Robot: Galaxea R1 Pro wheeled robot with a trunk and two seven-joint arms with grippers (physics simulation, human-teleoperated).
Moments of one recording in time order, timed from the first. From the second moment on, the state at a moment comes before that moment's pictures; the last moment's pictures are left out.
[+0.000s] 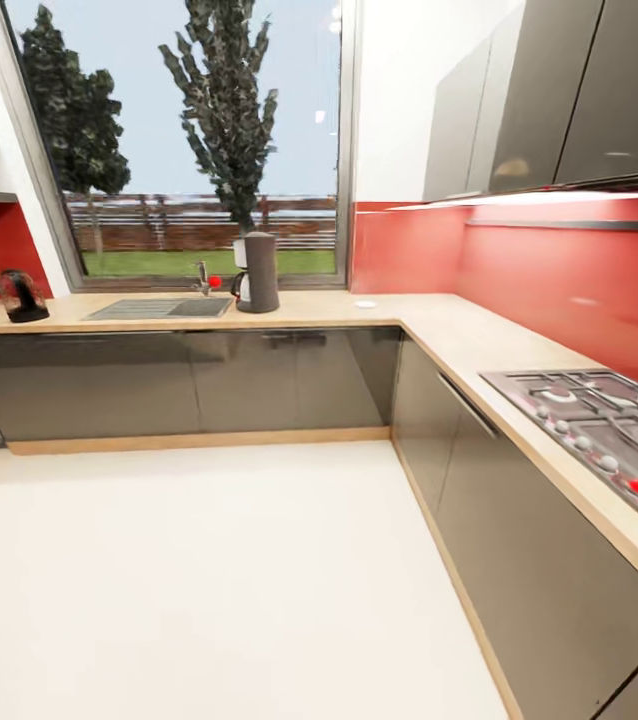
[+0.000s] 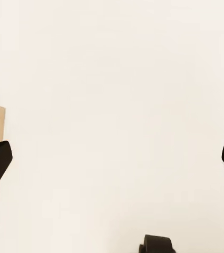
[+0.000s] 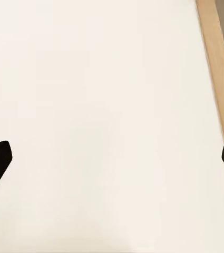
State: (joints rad) left arm -0.16 0.12 0.09 -0.34 -0.01 -0.14 0.00; right arm 0.00 0.00 0.00 -0.59 0.01 -0.20 0.00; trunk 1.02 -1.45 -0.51
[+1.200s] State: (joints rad) left arm -0.16 0.12 0.09 -0.34 0.00 -0.14 0.00; right arm 0.00 0.00 0.00 -0.59 0.01 -0.20 0.00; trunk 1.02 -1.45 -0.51
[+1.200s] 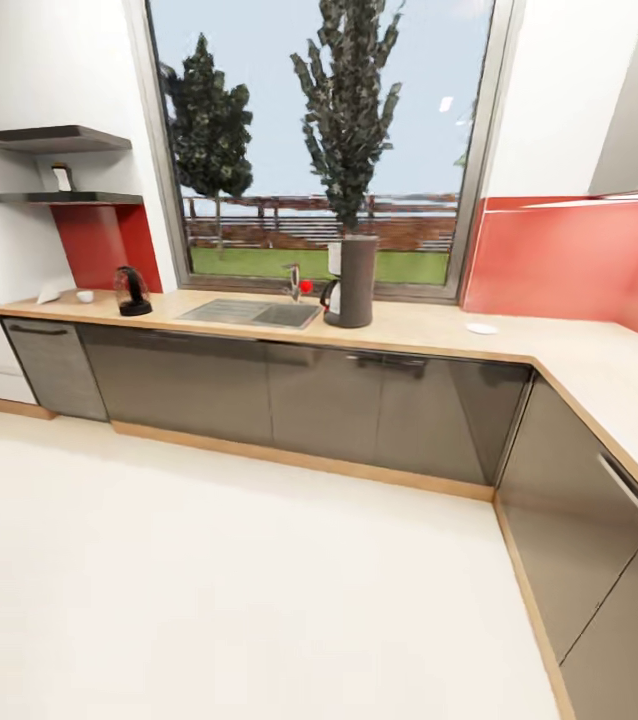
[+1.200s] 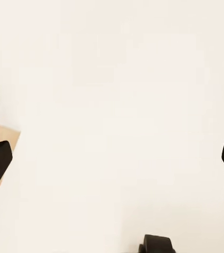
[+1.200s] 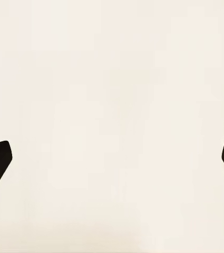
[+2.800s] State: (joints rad) left arm -0.16 0.12 0.09 -0.34 0.00 -0.14 0.00; right arm 0.00 0.00 0.00 -0.59 0.01 -0.20 0.00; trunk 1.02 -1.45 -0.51
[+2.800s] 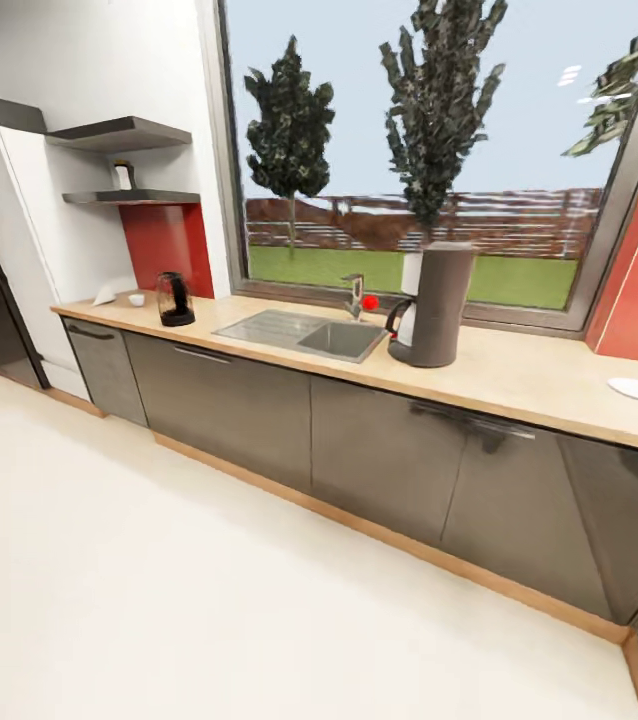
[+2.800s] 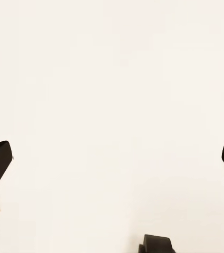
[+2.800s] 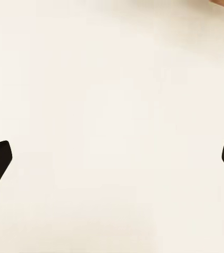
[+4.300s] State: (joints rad) left arm -0.16 0.12 0.09 -0.34 0.00 -0.14 0.00; right arm 0.00 0.01 0.00 -0.59 0.01 -0.20 0.00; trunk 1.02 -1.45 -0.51
